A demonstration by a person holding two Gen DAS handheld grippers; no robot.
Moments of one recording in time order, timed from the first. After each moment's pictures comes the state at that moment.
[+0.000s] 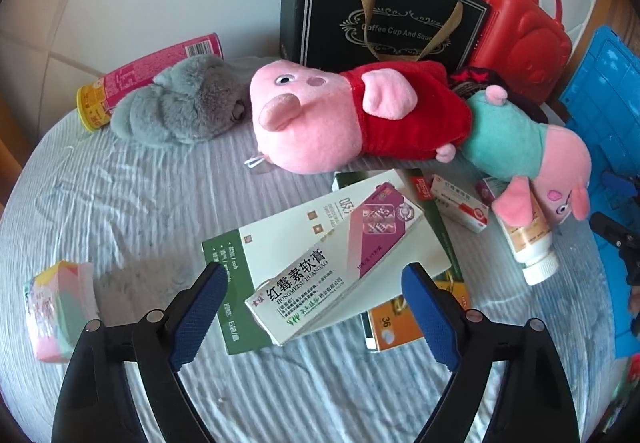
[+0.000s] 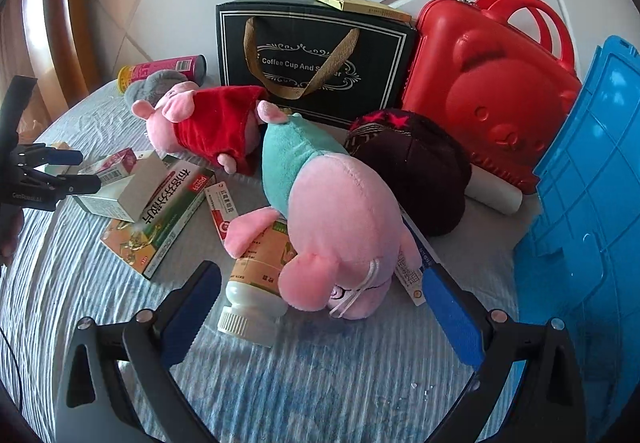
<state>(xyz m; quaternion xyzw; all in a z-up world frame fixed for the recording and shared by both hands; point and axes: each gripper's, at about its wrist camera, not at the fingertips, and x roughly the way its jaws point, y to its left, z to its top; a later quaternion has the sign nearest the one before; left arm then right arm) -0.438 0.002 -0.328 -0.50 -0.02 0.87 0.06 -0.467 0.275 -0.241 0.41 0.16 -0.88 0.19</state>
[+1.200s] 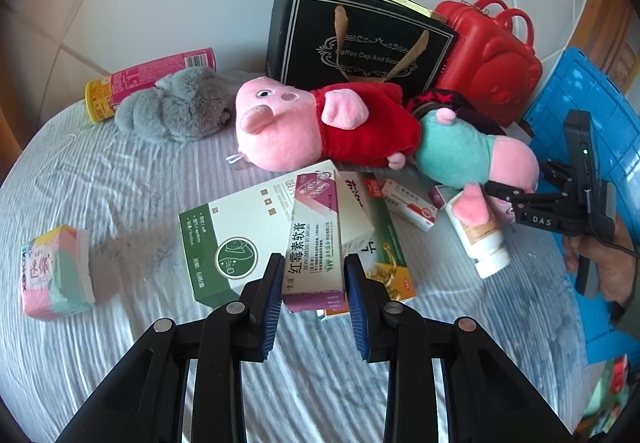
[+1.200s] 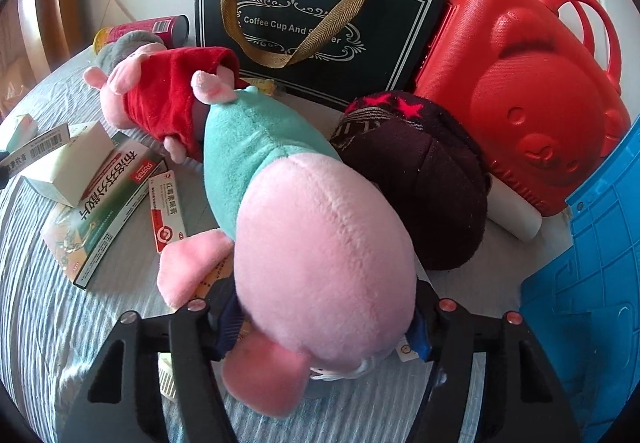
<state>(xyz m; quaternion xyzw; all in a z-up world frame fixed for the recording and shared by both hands) -0.389 0.008 -0.294 -0.46 -0.07 0.88 0.08 -0.518 0.267 -0.272 0.43 0.21 -0.86 0.19</state>
